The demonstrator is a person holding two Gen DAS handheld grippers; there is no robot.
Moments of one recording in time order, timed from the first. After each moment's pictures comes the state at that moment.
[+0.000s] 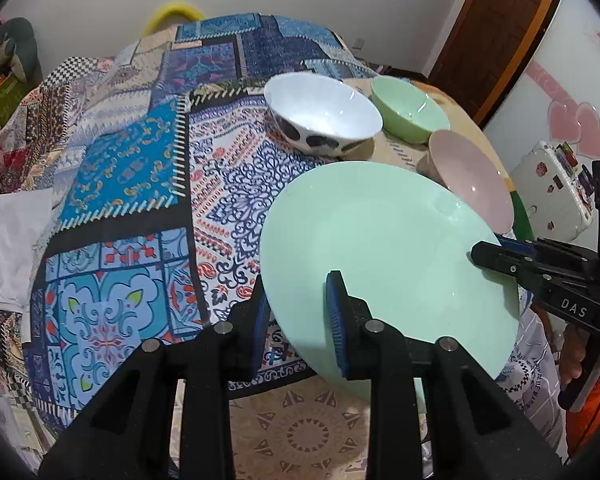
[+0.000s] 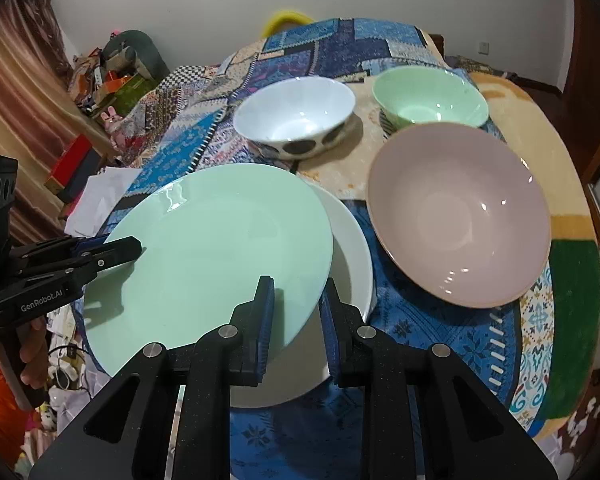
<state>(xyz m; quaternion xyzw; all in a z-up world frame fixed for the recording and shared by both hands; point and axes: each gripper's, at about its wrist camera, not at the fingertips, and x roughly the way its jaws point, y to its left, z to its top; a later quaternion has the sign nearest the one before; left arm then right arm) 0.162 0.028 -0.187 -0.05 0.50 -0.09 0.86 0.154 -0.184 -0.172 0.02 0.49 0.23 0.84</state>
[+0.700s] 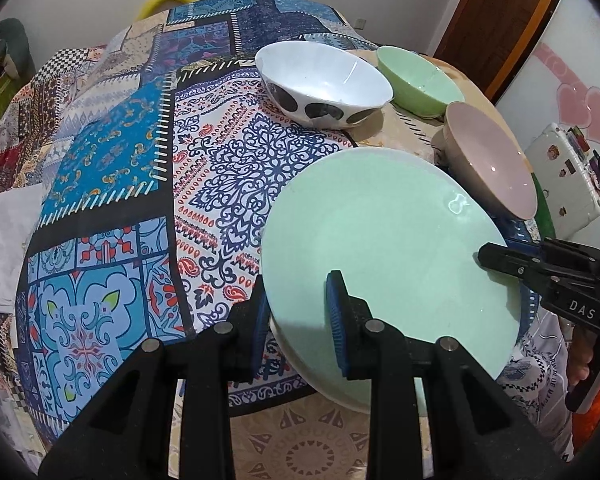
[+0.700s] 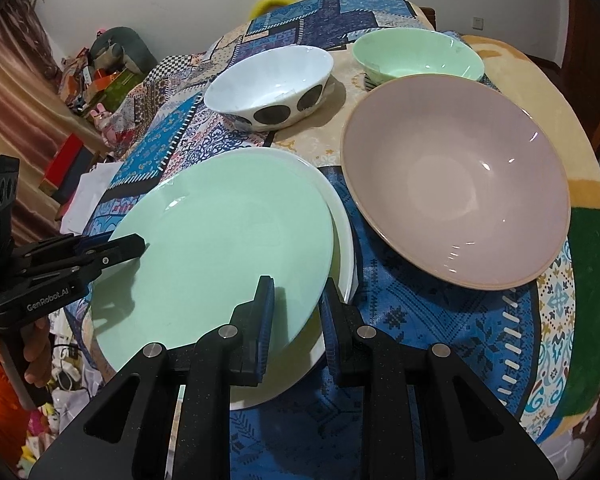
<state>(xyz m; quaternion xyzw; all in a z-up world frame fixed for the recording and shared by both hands) 0.181 0.017 -0.218 -0.03 0.52 -0.08 0.85 0.164 -0.190 -0.192 0.04 0.51 0.23 0.83</state>
